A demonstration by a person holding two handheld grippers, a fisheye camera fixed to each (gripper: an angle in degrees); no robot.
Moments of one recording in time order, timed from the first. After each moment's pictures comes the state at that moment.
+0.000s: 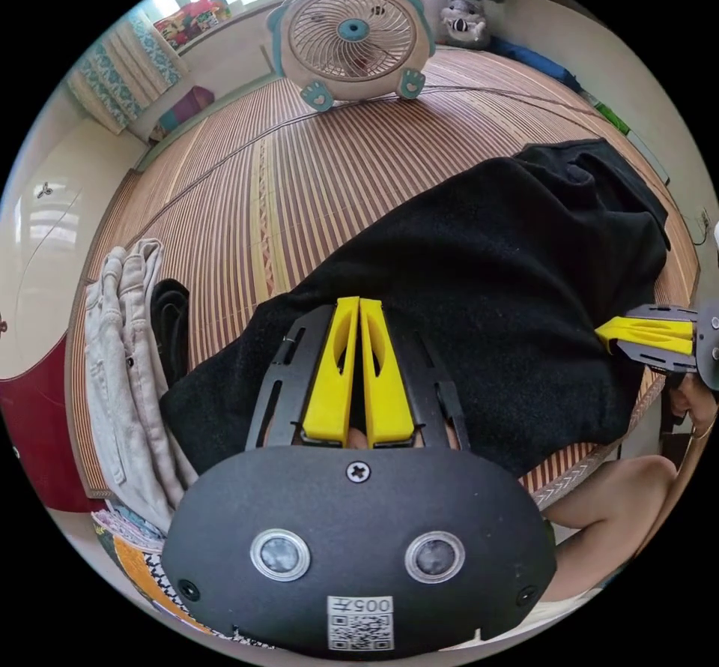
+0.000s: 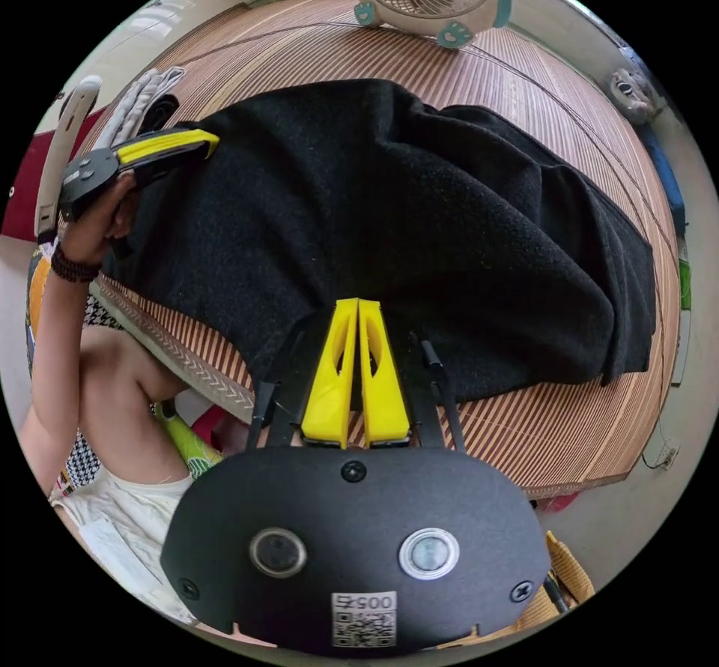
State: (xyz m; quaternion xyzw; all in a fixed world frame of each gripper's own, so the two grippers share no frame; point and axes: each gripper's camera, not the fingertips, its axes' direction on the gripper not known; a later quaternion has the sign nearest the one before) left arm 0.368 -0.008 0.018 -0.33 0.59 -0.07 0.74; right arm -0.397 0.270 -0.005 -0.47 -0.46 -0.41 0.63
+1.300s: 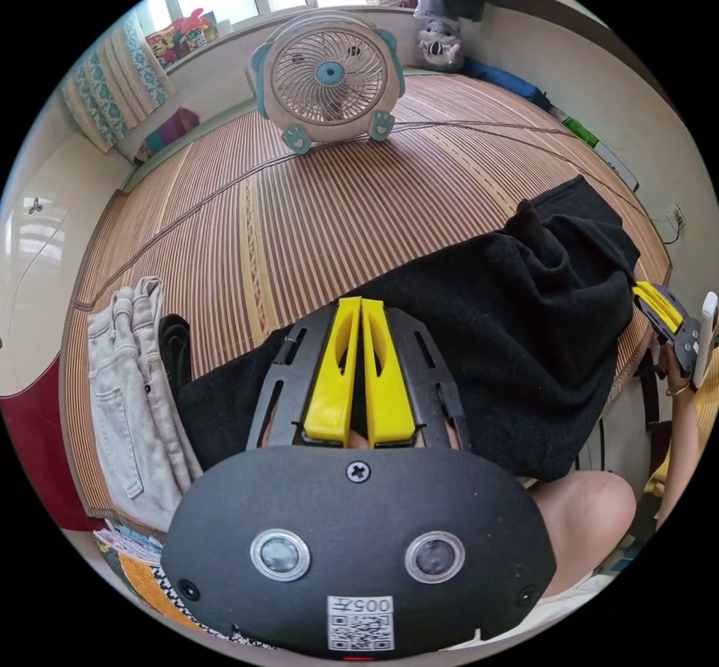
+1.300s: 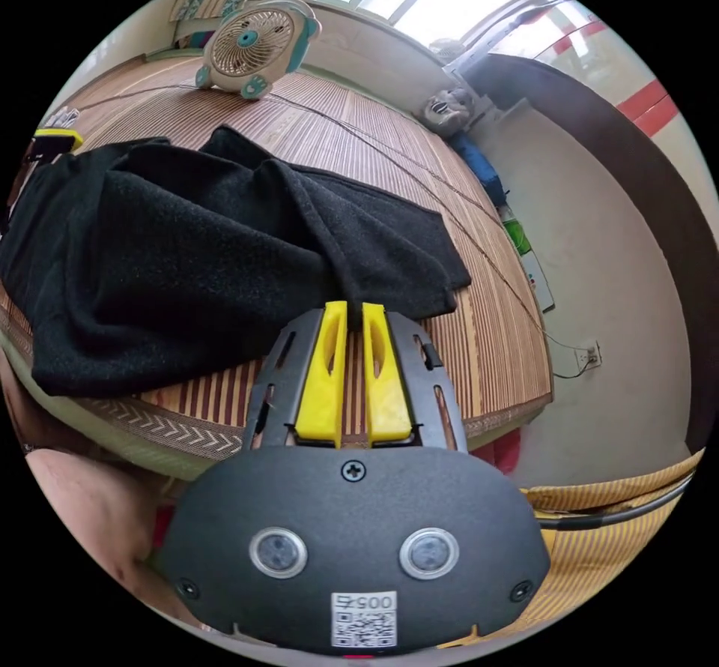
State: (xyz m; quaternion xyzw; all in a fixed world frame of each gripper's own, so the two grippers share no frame) left arm 0.364 -0.016 0.019 -0.29 0.62 -0.10 0.72; right arm -0.247 0.288 0.012 -0.27 -0.24 -0.36 0.86
